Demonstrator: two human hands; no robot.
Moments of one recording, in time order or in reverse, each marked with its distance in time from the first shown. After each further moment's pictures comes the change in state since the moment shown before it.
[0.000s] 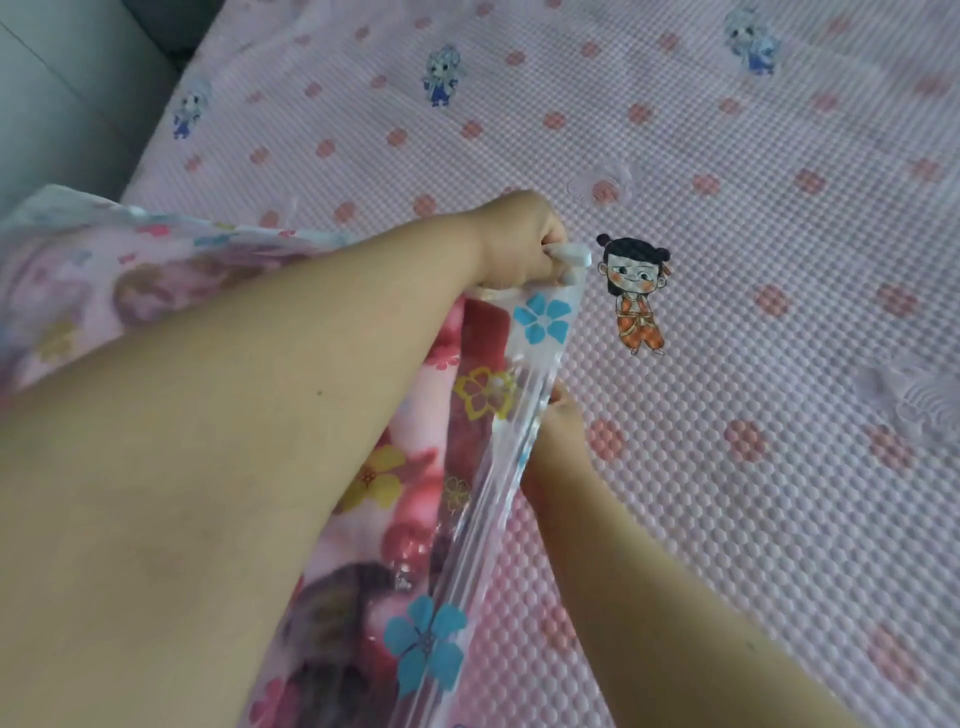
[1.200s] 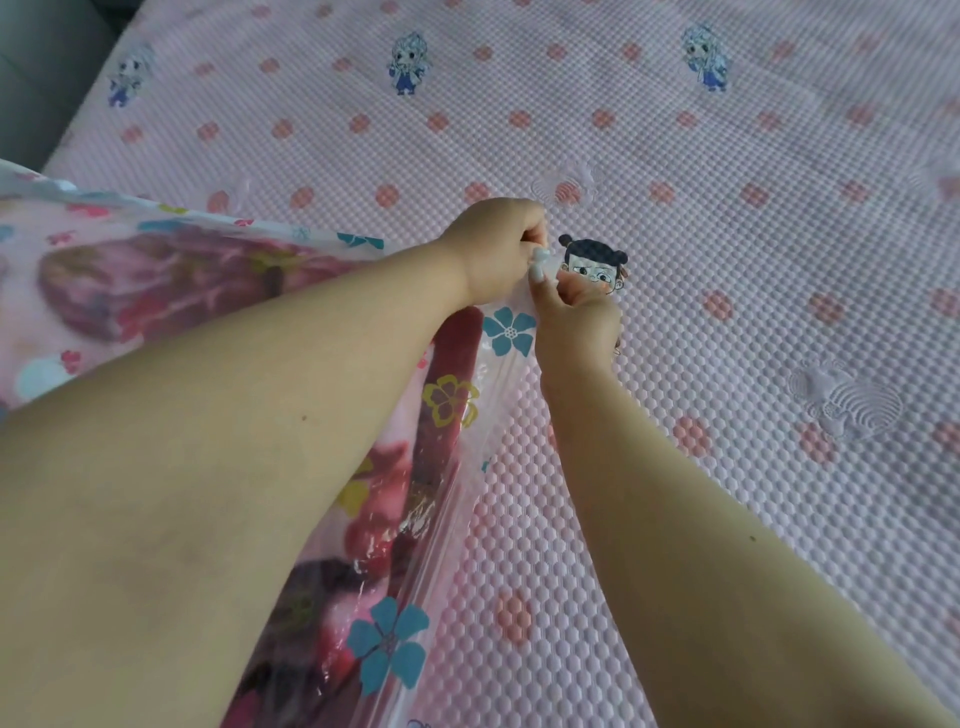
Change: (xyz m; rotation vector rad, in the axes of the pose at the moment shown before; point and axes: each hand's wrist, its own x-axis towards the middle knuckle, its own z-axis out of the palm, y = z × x) left_hand 0.004 0.002 0.026 0.001 0.244 0.062; right_hand 0.038 -0.082 -0.001 -0.532 0.199 -0.481
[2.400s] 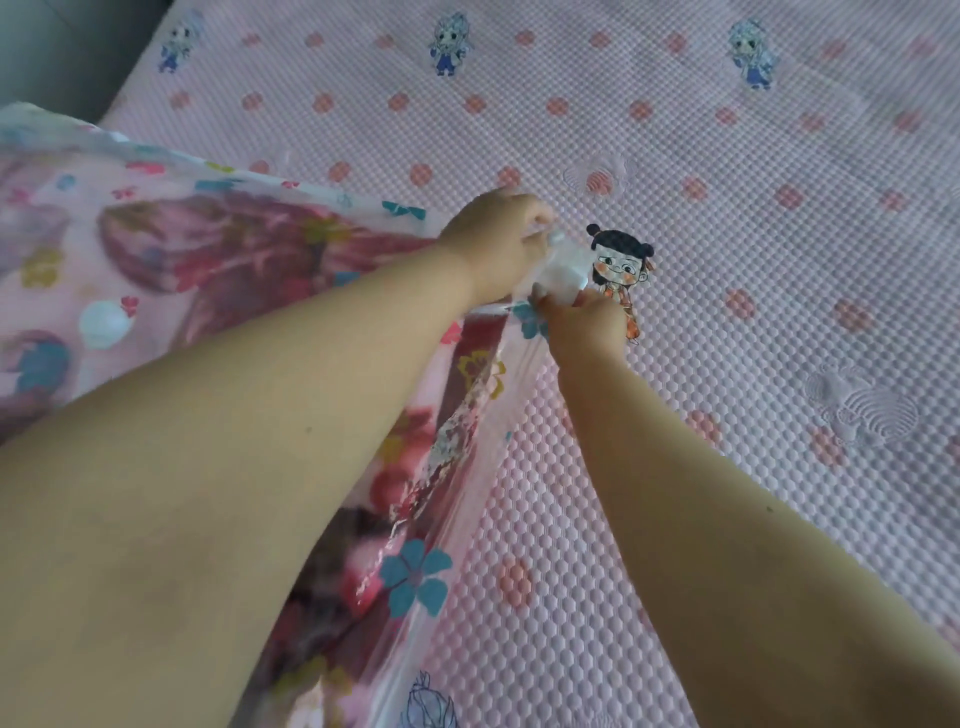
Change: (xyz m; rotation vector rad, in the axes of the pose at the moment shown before) left_hand -0.030 -0.002 -0.005 0.077 0.084 -0.073; right_hand -0.004 0.011 0.000 -0.147 -0.129 0.140
